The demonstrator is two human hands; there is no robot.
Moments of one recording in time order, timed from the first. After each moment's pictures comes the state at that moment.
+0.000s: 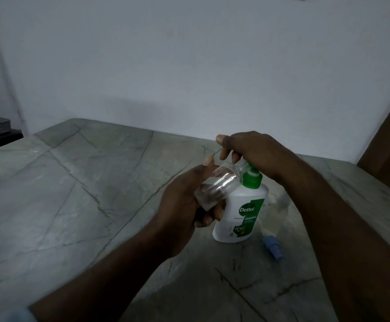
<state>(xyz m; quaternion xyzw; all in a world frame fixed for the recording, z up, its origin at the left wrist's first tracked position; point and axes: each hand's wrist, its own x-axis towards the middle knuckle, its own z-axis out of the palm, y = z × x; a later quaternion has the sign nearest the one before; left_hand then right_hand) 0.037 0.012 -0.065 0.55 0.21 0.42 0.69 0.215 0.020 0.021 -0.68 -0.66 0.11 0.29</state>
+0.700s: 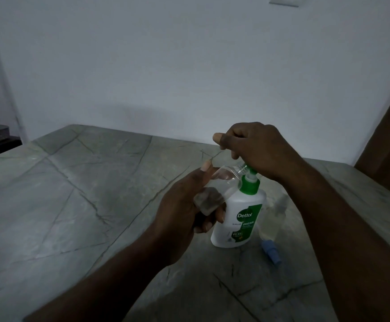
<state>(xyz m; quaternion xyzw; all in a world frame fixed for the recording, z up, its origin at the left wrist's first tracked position) 0.038 0.010 -0.065 0.57 0.19 0.43 0.67 0.215 0.015 0.031 -0.66 -0.67 0.02 0.34</state>
